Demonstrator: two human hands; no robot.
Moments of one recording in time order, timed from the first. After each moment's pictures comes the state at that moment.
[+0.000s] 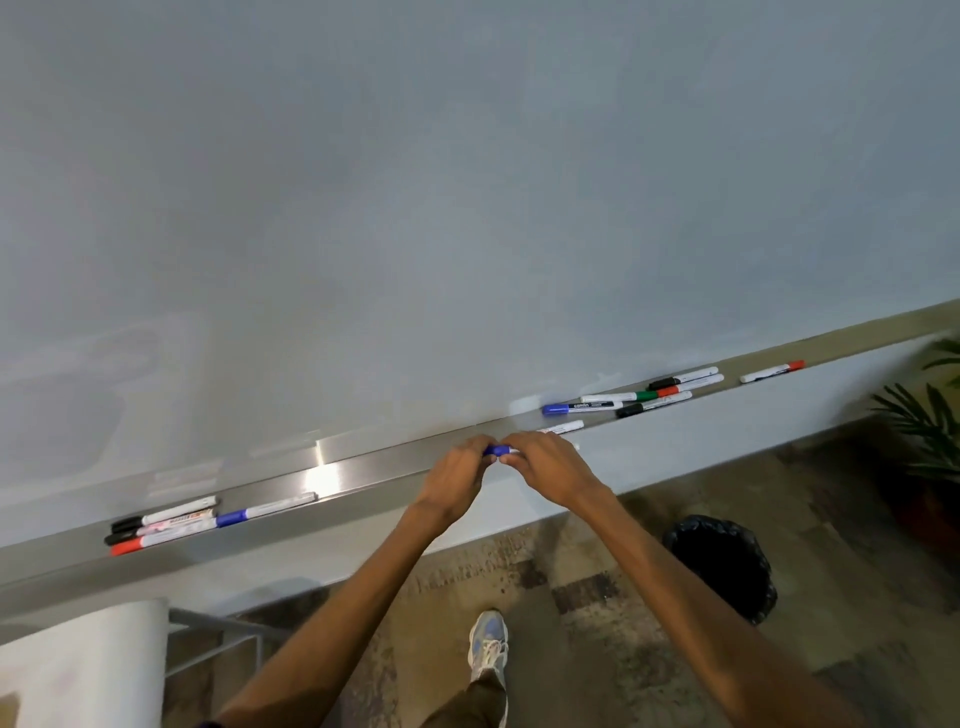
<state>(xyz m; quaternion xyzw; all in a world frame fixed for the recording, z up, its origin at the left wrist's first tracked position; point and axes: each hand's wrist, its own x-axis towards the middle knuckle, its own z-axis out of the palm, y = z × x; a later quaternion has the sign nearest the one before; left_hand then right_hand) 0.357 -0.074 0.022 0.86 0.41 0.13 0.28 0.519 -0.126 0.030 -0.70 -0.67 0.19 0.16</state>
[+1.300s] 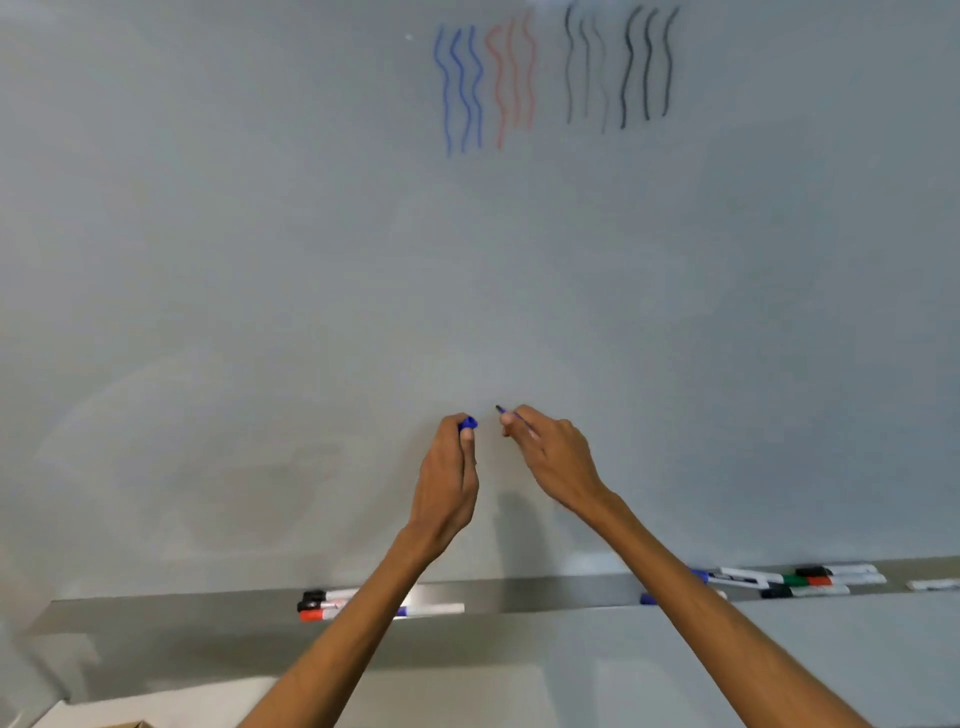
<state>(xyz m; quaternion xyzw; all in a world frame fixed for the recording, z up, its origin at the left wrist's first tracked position) 0.165 -0.053 0.237 0.73 0.43 0.52 0.14 0.327 -0.063 0.264 -0.57 -0.70 0.09 0.43</state>
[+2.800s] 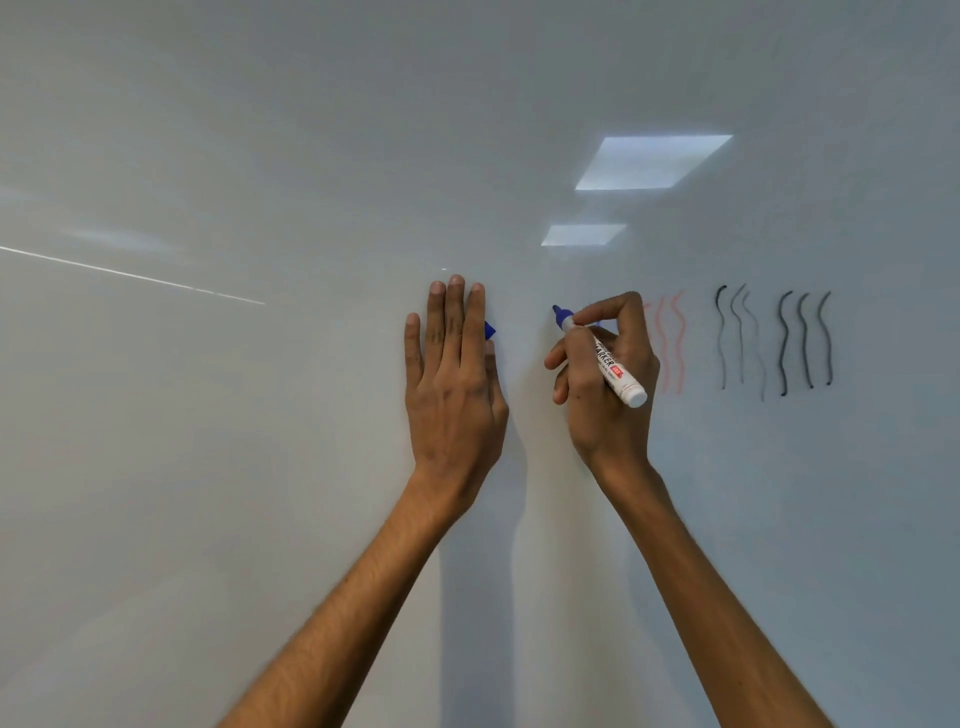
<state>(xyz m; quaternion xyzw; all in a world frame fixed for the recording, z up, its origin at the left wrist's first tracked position) 0.103 0.119 0.542 0.60 0.33 0.64 -0.35 0.219 0.055 0.559 -0.25 -0.56 -0.03 0.79</state>
